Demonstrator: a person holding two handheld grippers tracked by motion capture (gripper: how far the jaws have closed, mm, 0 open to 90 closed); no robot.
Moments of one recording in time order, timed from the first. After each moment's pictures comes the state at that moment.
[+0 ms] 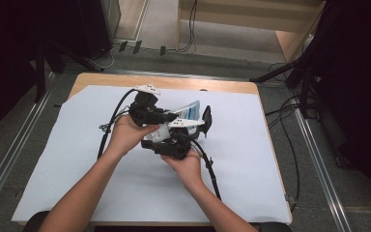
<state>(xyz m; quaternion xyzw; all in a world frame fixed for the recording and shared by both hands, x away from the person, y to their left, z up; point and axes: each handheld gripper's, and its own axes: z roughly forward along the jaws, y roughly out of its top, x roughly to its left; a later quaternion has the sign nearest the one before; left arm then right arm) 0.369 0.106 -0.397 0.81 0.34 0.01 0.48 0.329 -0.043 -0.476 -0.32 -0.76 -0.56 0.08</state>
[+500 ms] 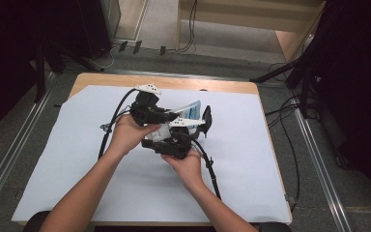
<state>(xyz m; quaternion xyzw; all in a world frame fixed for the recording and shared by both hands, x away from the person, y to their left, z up) 0.370 0.104 -0.396 0.80 0.34 0.02 0.48 0.330 -0.044 -0.475 -0.32 -0.75 -0.57 0.09</state>
